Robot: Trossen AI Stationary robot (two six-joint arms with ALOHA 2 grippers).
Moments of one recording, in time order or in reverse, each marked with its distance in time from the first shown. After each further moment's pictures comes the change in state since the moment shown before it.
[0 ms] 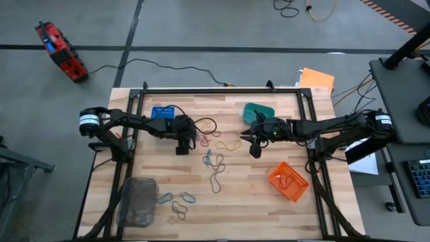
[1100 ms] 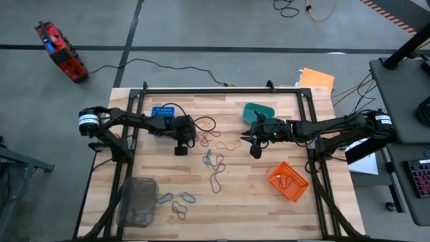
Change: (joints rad) left arm 0.046 -0.023 -0.004 -0.026 0.129 0.013; right arm 0.000 0.000 -0.025 0.019 0.001 0.009
